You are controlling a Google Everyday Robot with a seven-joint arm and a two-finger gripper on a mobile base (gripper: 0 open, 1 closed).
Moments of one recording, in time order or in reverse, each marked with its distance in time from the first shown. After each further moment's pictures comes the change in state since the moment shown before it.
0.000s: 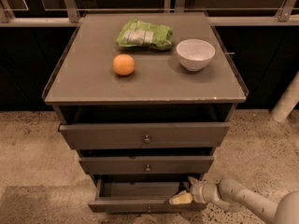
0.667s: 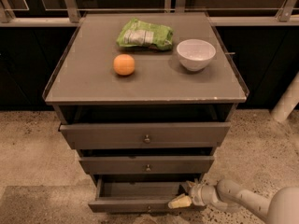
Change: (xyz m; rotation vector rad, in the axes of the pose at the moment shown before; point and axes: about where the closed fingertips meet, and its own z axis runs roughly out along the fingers) arm 0.017 0.006 0.006 -0.034 0.040 0.042
